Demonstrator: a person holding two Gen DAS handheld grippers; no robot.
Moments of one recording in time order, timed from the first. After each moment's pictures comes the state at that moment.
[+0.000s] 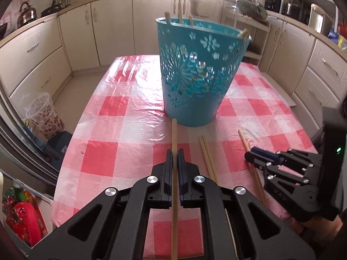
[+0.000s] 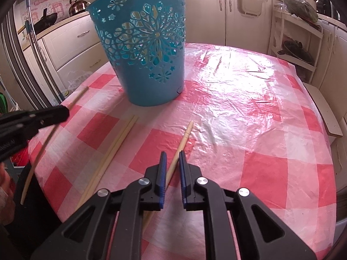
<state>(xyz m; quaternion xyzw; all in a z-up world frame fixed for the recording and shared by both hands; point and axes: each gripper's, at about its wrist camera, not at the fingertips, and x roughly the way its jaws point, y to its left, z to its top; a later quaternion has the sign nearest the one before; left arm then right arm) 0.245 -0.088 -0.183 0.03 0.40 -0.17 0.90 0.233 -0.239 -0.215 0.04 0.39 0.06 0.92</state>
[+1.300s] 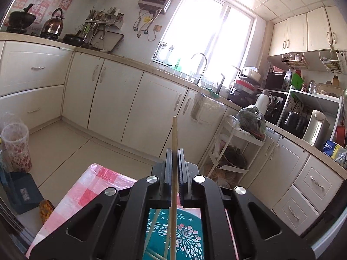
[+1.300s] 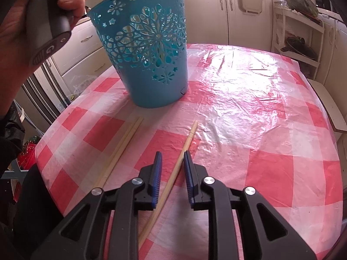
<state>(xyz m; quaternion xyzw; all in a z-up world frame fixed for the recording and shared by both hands) 0.377 -0.120 -0.071 -0.17 0.16 -0.16 0.96 0.232 -0.242 -0.216 0.06 0.39 0.08 0.92</state>
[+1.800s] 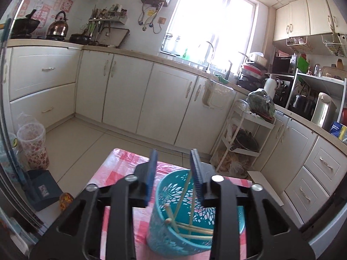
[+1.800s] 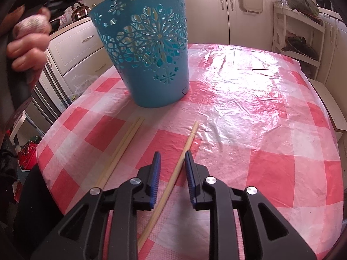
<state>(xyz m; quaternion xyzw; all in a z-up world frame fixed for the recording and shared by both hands) 0.322 -0.088 -0.084 -0.13 0.18 -0.12 0.97 0.232 -0.243 -0.216 0.07 0.39 0.09 0.92</state>
